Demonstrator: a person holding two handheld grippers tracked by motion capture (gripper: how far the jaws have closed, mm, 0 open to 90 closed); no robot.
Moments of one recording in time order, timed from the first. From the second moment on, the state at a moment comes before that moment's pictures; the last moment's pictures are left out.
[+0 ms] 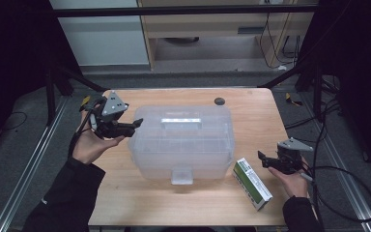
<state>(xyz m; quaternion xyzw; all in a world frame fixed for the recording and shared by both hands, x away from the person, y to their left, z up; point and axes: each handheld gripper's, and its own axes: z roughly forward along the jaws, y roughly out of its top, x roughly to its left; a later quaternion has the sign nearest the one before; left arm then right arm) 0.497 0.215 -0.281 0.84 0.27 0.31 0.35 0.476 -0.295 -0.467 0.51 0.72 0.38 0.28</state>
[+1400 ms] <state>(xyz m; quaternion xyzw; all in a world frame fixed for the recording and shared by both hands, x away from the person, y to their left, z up) 0.506 0.160 -0.268 0.92 0.12 0.27 0.25 0.477 -0.295 -0.469 0.51 0.72 0.37 0.28</state>
